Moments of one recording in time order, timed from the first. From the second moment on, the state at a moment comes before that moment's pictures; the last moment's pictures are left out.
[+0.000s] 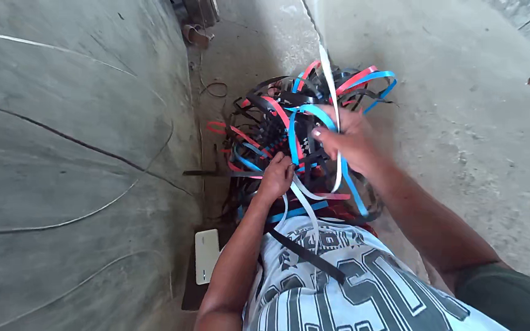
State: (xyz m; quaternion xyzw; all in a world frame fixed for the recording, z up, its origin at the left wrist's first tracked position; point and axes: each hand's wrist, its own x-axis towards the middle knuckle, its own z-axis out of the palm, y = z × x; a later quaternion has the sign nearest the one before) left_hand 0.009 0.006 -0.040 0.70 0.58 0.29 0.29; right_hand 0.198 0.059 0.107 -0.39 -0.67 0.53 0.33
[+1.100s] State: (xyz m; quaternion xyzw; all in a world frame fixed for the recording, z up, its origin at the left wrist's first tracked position) left_hand 0.008 -0.001 -0.050 0.63 0.58 0.38 0.34; right_hand 0.191 0.043 0.109 -0.36 -0.62 0.56 0.42
